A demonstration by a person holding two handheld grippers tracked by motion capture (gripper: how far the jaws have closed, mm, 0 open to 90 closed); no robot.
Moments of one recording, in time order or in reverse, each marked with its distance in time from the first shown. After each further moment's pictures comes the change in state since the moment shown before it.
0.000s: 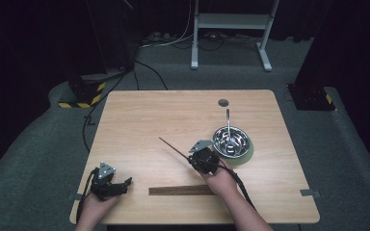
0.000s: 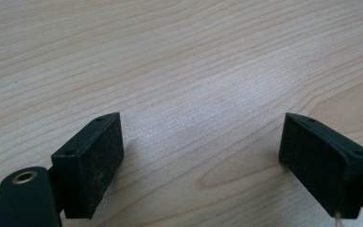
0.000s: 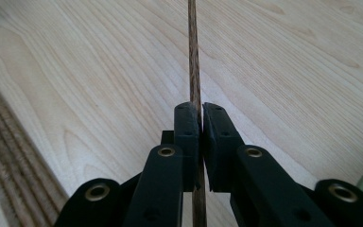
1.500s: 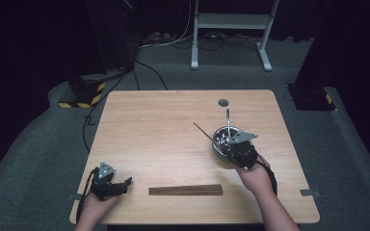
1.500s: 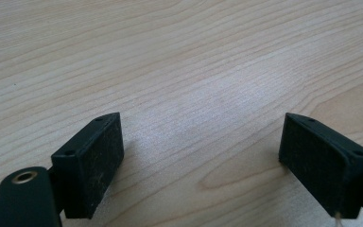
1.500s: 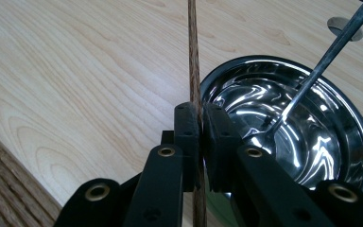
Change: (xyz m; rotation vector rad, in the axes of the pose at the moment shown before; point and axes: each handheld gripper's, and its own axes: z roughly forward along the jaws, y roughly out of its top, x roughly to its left) left arm 0.000 0.000 0.000 0.001 -0.001 -0.002; right arm -0.068 -0.035 -0.078 -0.036 -0.140 0.098
